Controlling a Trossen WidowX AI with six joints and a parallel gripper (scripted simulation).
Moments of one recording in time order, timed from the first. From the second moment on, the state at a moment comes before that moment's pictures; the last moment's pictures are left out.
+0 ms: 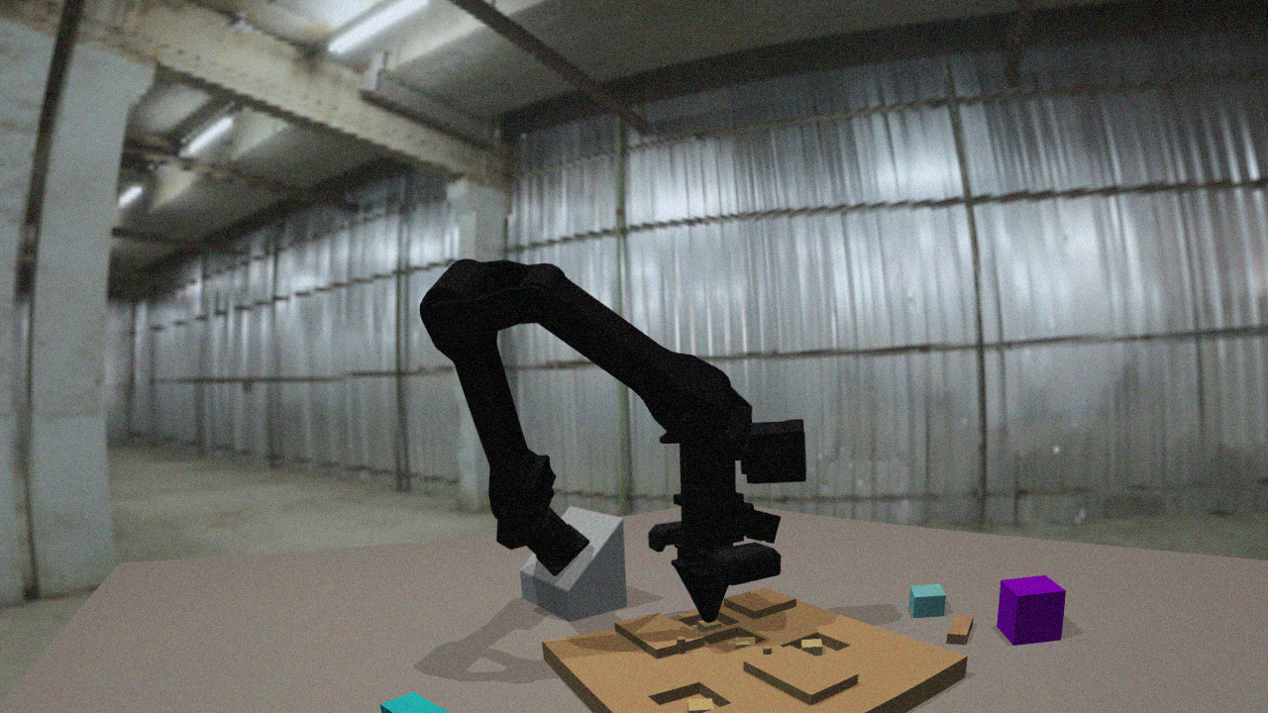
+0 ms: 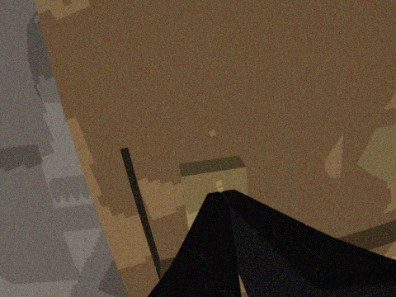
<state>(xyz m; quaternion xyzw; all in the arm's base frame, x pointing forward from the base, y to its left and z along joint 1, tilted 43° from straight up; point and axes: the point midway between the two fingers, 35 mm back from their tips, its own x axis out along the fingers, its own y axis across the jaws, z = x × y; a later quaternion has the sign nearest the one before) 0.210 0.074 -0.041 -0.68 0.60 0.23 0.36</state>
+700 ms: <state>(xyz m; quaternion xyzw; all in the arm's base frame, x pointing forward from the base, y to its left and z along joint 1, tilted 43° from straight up) 0.200 0.111 -0.001 -0.68 0.60 0.23 0.36</state>
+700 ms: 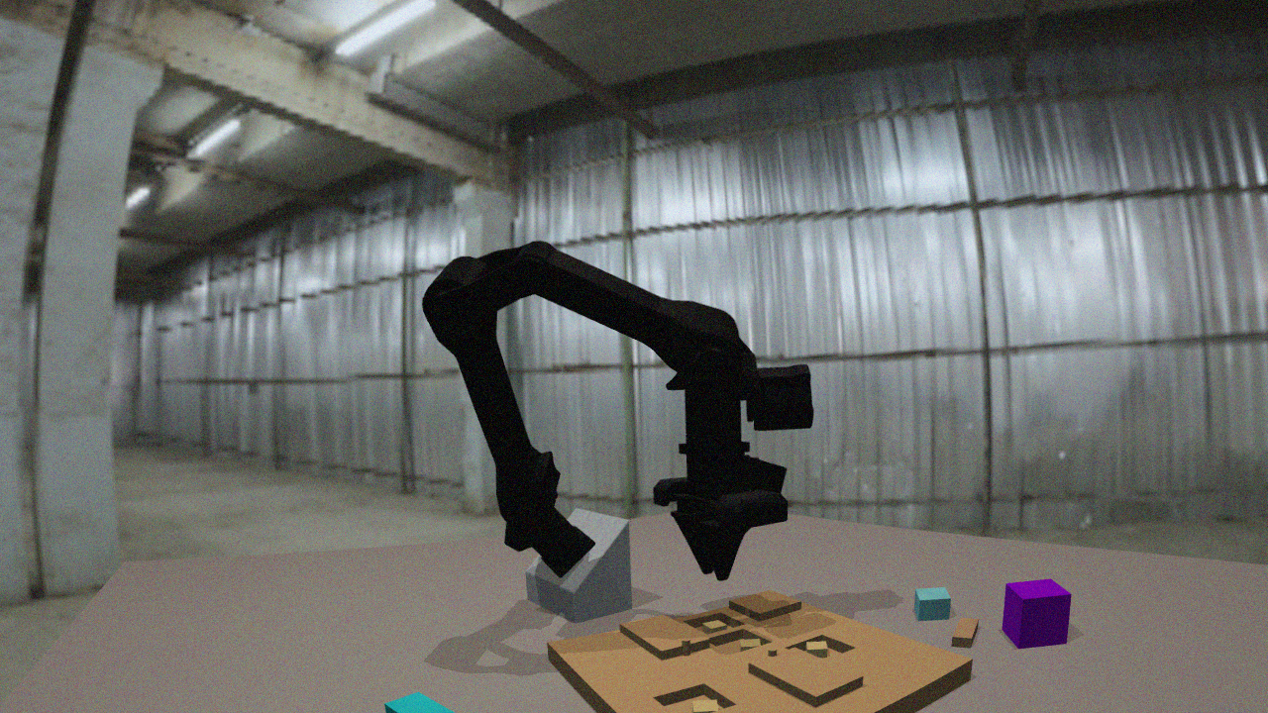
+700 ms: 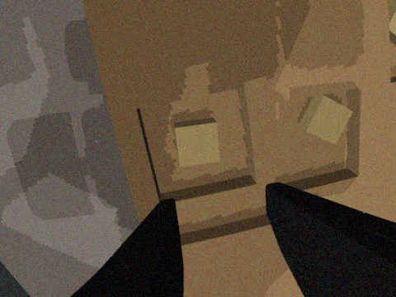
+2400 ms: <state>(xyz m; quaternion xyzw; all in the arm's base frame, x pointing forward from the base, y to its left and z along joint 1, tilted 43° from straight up) 0.206 0.091 -0.023 -0.67 0.60 0.23 0.36</state>
